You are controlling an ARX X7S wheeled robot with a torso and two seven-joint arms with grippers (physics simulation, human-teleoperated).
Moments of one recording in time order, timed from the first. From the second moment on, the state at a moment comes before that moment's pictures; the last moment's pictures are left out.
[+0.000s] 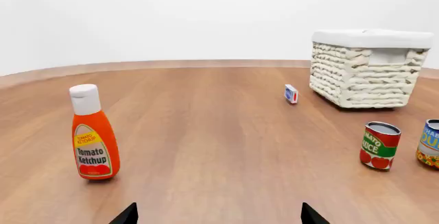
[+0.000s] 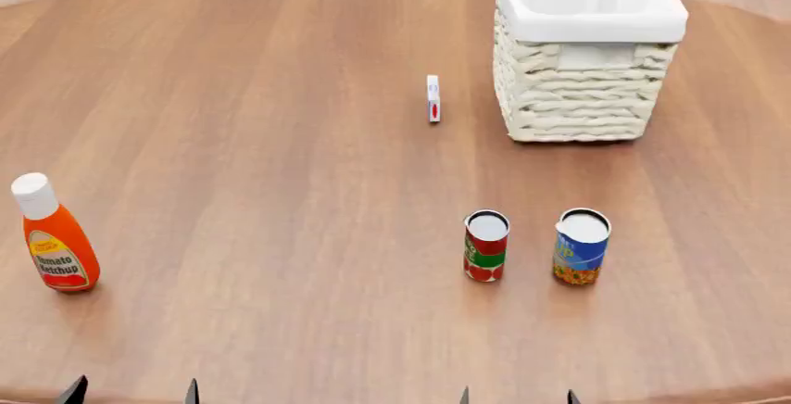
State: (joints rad) left arm 0.00 0.00 0.00 0.00 0.00 0.00 0.00; right arm 0.00 0.00 0.00 0.00 0.00 0.00 0.00
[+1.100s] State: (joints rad) left arm 0.10 -0.13 0.10 0.75 0.08 -0.03 -0.16; right arm -0.10 0.16 -0.12 -0.71 -0.09 -0.05 0.14
